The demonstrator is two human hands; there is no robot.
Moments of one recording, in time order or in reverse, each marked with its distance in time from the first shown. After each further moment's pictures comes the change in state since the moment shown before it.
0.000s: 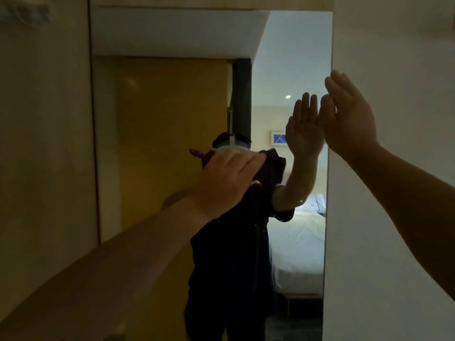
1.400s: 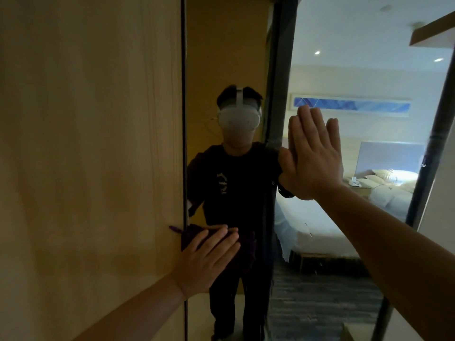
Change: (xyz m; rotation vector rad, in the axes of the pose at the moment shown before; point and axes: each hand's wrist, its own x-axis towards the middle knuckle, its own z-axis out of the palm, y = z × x) left_hand -0.371 -0.032 -0.064 0.111 -0.384 0.036; right_hand -0.156 -0.167 0.168 -0.389 -0.268 -0.195
